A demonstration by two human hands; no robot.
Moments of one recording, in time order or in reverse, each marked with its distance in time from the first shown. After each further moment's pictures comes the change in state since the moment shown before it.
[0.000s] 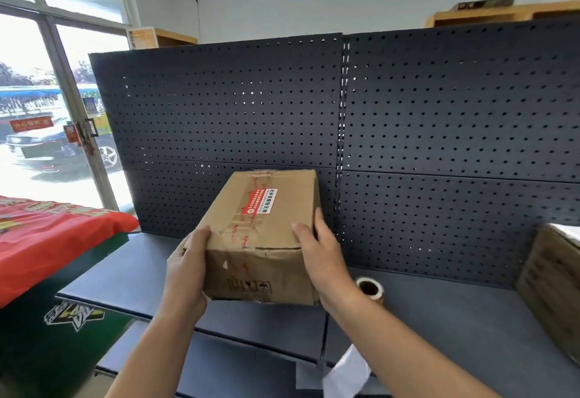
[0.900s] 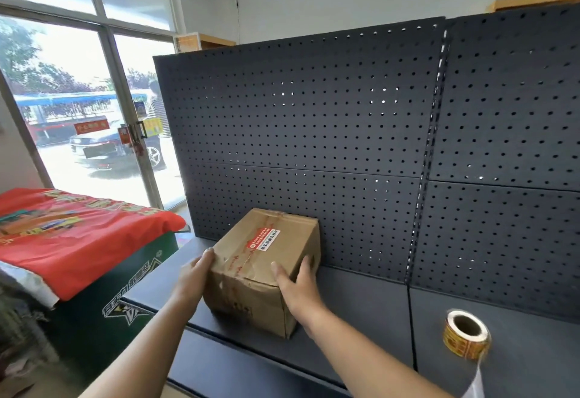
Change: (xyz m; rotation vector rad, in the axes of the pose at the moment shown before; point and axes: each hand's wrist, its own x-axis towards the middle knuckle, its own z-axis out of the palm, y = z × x) left_hand 0.193 -0.037 -0.141 0.462 0.055 -0.006; right_hand 0.058 0.073 0.181 -0.126 -0.205 0.204
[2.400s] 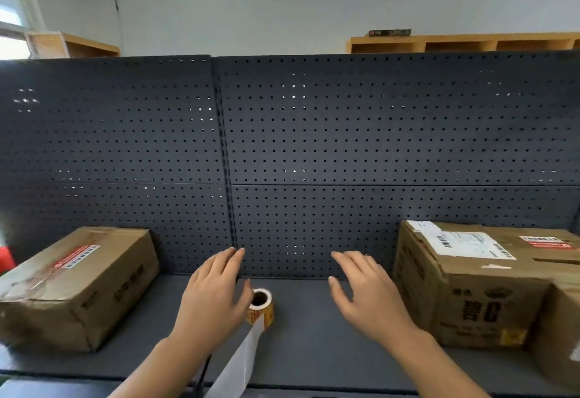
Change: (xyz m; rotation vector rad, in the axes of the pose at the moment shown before) left_hand -0.305 0.084 0.288 0.861 -0.169 1.007; right_hand -0.208 0.075 -0.458 -1.020 0.532 -0.527
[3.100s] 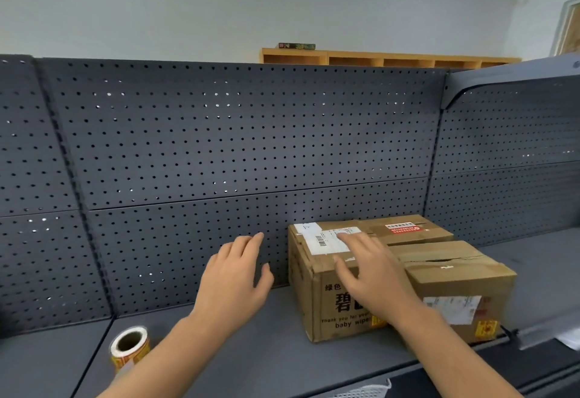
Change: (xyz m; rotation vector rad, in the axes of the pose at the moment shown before) left_hand 0.069 0.227 0.049 -0.178 -0.010 0.304; right_hand -0.049 0.157 -0.144 -0.182 0.107 0.229
